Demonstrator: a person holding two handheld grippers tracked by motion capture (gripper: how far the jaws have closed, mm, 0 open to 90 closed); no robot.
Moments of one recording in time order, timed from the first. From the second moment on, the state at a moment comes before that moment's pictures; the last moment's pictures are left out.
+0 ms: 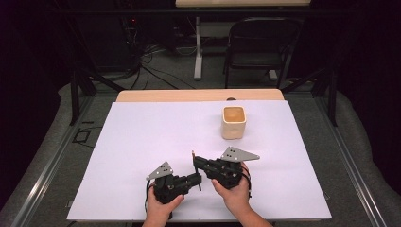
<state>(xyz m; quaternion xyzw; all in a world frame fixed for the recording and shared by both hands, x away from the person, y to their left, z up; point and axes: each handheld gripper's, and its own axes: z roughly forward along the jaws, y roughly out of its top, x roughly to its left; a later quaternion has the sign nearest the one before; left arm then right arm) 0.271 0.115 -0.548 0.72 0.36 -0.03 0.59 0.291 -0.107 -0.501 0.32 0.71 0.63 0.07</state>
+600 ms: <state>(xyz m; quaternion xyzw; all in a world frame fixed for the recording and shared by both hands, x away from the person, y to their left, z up) 0.270 0.115 -0.548 0.73 0.36 -0.02 0.58 0.291 -0.105 -0.503 0.32 0.71 0.63 0.06</state>
